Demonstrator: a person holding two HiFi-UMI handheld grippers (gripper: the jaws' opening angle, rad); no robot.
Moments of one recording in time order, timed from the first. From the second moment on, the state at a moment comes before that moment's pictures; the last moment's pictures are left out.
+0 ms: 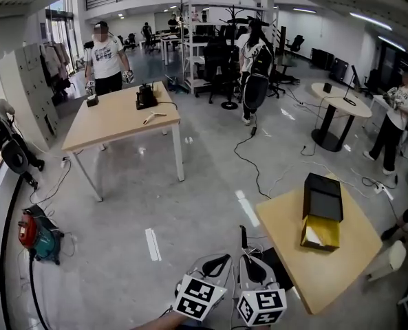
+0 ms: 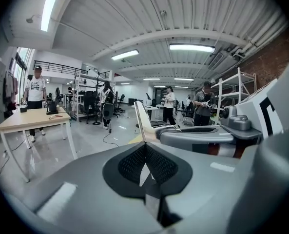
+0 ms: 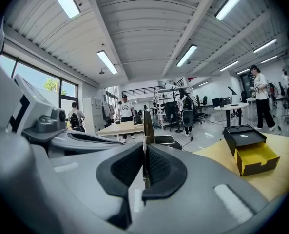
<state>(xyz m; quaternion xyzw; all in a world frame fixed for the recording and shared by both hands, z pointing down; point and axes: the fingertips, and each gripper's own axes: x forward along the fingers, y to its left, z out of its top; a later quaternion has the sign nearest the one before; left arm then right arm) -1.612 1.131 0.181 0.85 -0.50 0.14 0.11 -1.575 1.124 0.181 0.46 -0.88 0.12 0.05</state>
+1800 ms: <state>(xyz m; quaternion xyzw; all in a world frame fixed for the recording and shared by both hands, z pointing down) -0.987 -0.369 0.602 0.91 -0.36 0.15 0.12 -0.955 -0.357 0.603 0.59 -0.79 0.15 0.08</state>
